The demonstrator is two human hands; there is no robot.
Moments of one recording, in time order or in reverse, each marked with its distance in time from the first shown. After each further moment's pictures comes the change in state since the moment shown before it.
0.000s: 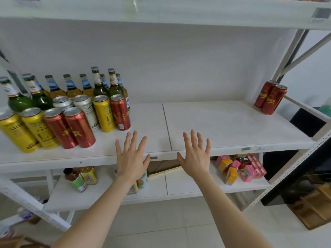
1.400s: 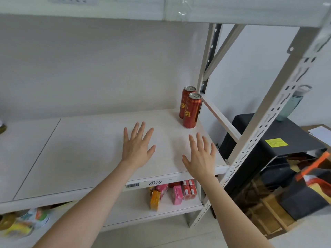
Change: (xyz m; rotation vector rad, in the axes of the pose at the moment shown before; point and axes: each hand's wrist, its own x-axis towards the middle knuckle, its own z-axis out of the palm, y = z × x) left_hand 0.253 0.455 0.099 -0.057 -0.004 0.191; right_hand 0.117 0.499 0.040 -0.035 0.004 0.145
